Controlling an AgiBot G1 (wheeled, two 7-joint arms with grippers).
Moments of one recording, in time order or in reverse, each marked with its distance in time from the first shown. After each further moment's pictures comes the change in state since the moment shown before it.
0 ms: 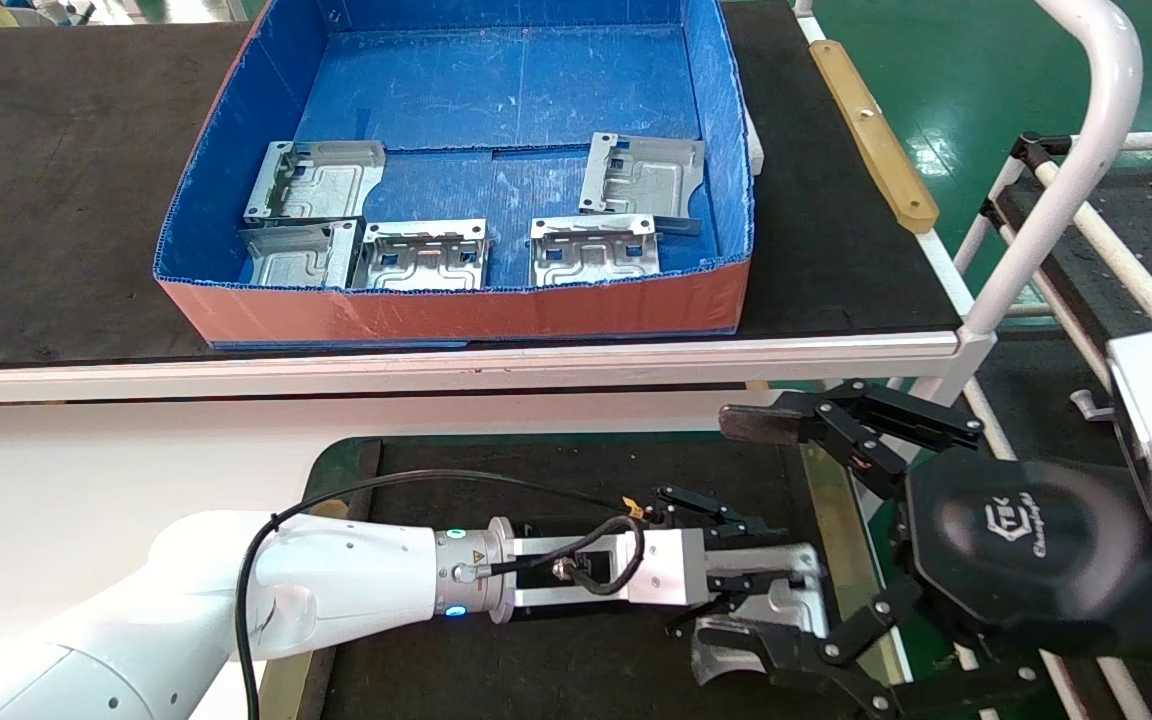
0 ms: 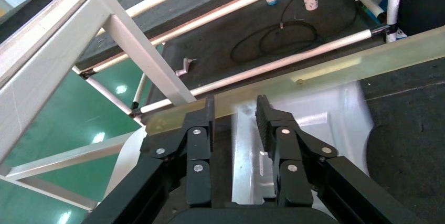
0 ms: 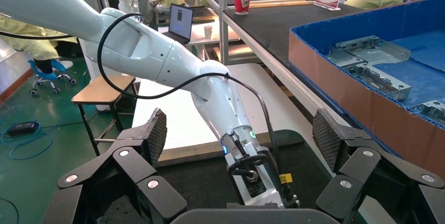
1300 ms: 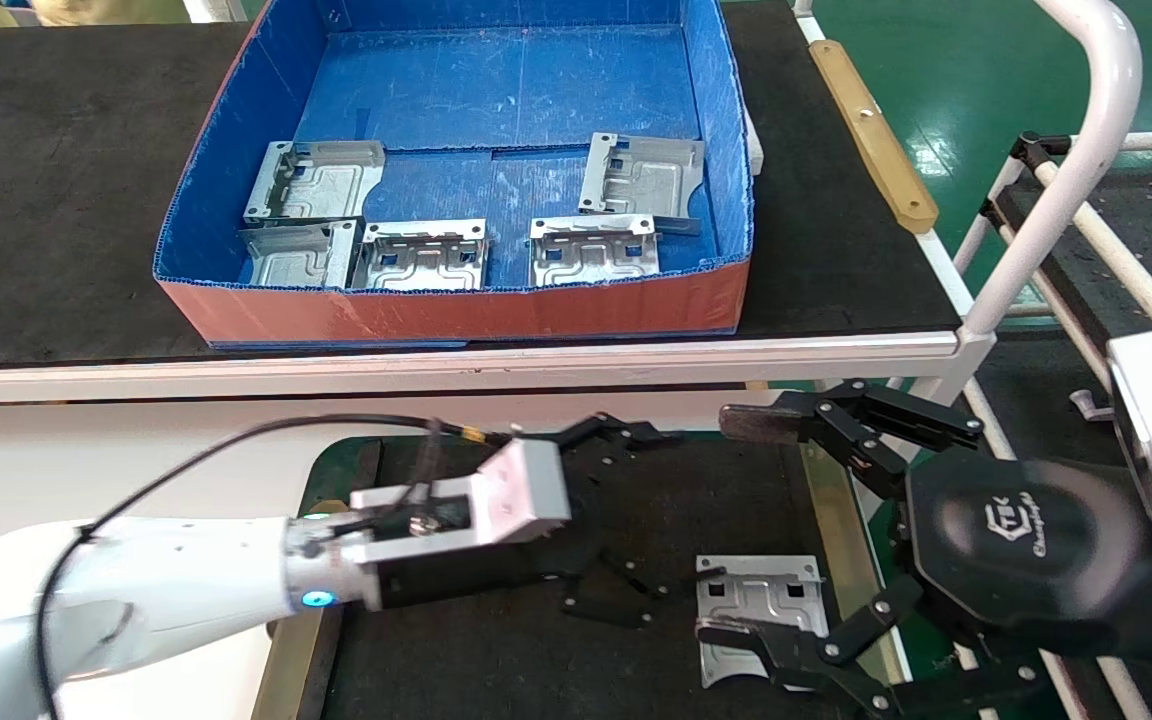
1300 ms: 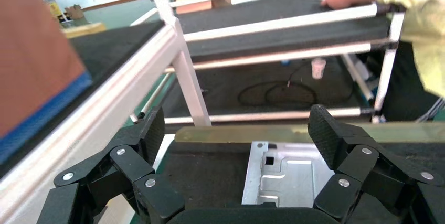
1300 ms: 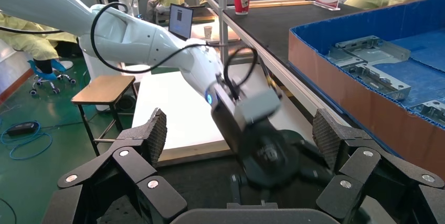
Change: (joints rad) left arm 0.093 -0.243 -0.241 -0.278 -0.001 0.130 -0.346; right arm 0.000 0.000 0.000 0.000 0.000 0.000 0.000
